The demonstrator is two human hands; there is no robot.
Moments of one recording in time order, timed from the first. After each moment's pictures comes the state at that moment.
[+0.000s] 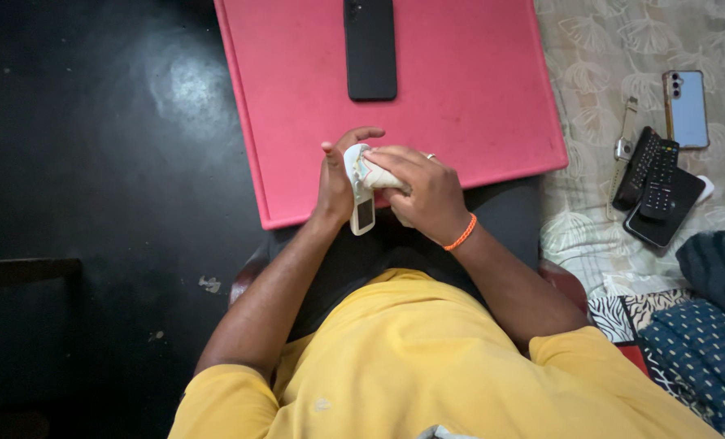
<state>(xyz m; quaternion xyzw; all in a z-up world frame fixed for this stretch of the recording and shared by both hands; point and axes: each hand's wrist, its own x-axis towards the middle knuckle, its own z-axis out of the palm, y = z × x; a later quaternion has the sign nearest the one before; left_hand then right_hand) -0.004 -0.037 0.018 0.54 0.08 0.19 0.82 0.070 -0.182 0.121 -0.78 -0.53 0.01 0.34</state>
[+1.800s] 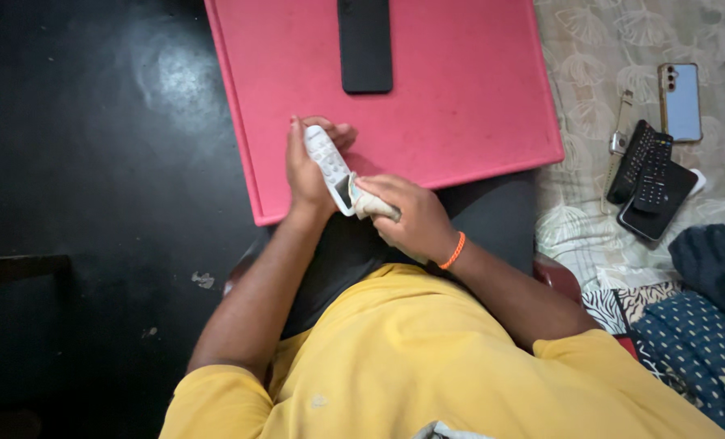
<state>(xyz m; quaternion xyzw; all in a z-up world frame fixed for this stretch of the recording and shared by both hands) 0.009 -0.017 -0.008 0.23 0.19 0.30 0.91 0.052 -0.200 0.090 -0.75 -0.51 0.16 0.38</state>
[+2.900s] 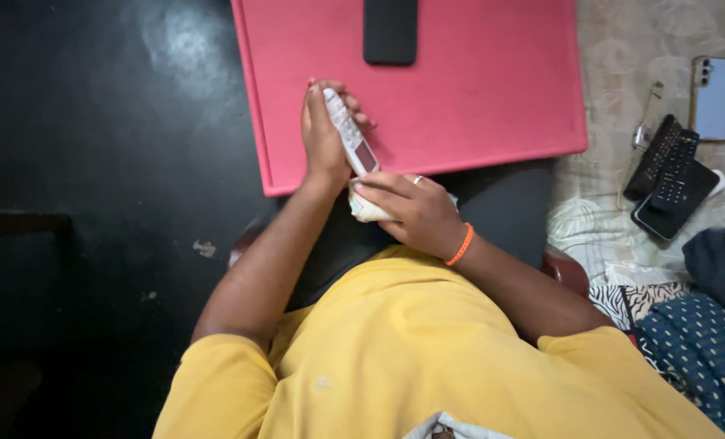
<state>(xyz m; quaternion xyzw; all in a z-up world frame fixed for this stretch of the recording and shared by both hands) 0.011 -0.019 -0.010 0.28 0.21 0.32 0.88 0.033 -0.204 0.096 -0.71 -0.65 0.04 0.28</state>
